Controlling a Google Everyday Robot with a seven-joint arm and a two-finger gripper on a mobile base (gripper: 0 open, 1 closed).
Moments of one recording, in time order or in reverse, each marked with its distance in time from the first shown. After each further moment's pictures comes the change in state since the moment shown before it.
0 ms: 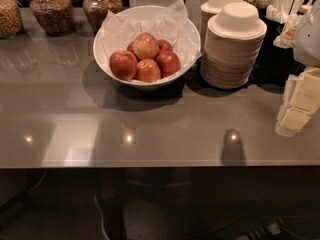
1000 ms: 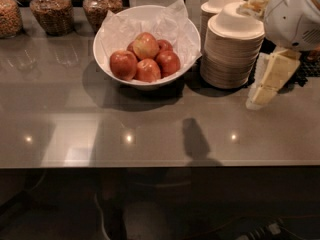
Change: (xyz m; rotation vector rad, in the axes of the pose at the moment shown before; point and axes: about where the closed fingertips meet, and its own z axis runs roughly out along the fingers) arm -0.068 -0.035 -0.005 0.140 -0.214 -0.262
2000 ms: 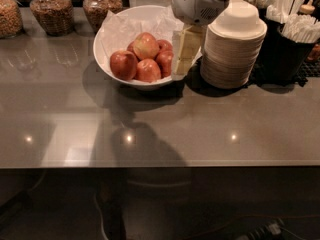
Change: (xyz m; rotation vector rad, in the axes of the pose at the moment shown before) arm -0.133 -0.065 0.075 -0.019 -0.205 -0.287
